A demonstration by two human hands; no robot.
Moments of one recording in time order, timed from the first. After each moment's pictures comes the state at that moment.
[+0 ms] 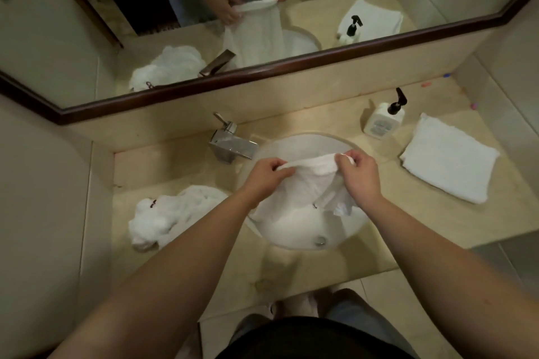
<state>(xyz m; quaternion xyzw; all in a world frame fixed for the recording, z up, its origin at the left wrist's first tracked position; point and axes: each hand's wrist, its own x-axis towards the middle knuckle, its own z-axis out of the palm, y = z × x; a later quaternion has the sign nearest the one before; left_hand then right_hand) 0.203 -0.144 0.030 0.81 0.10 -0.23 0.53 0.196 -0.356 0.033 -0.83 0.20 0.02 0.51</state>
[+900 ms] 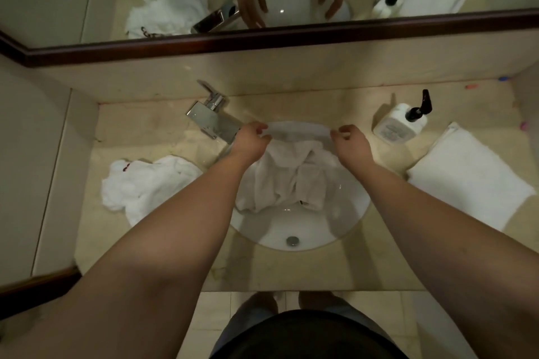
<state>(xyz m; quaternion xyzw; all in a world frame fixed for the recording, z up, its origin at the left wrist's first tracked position) 0.289 -0.171 -0.039 0.86 0.24 -0.18 0.40 0.315 -0.401 -0.029 -0.86 0.17 0.23 0.43</state>
